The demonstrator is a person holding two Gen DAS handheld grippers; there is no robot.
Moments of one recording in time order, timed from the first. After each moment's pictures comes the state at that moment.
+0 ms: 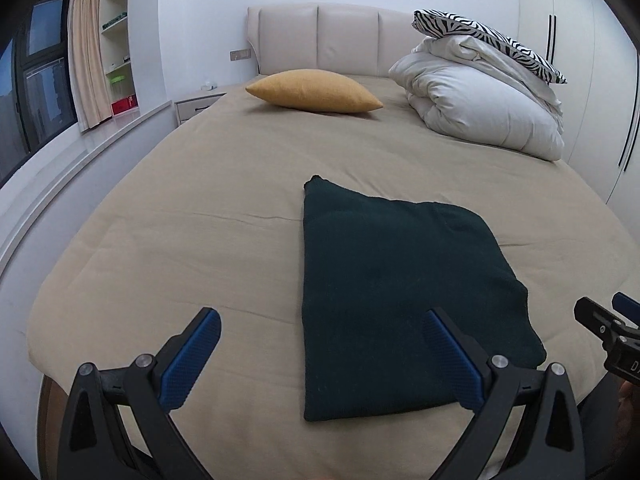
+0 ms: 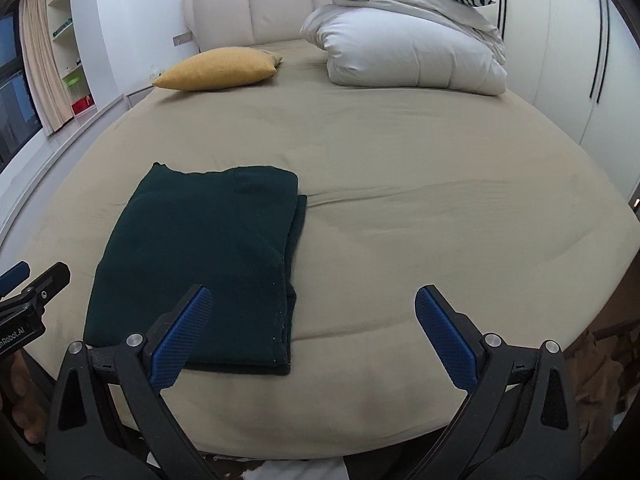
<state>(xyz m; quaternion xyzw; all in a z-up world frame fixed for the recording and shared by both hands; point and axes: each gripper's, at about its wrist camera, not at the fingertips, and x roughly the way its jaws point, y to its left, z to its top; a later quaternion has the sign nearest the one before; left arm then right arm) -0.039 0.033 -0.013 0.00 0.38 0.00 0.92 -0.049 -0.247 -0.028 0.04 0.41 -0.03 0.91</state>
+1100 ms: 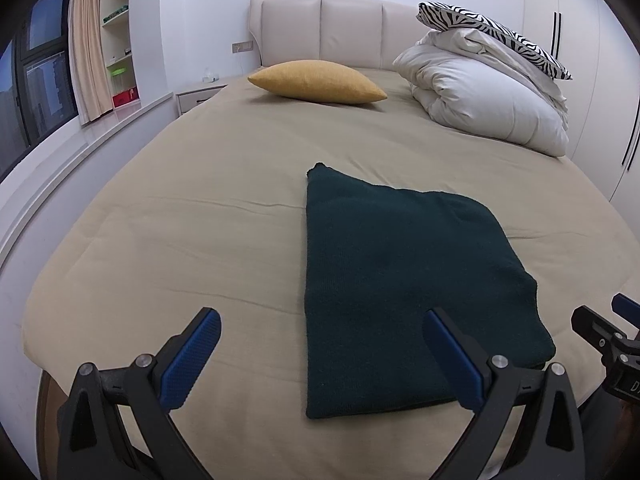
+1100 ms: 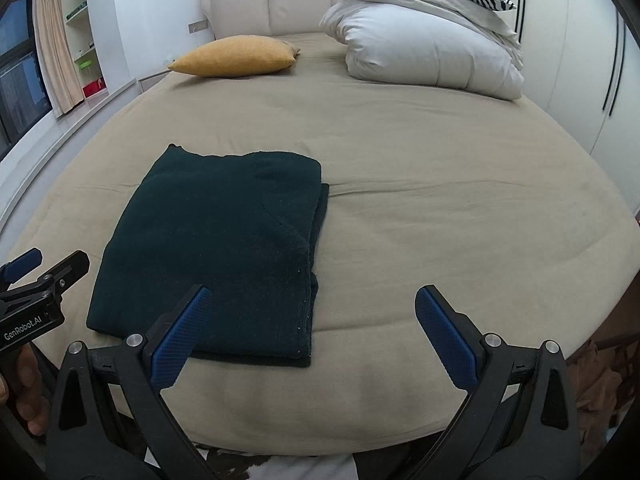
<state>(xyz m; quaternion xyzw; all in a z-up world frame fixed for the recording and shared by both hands) -0.038 0.035 -0.024 -0.01 0.40 0.01 0.92 -0.052 -0.225 -0.030 0.02 0.42 -0.01 0.91</state>
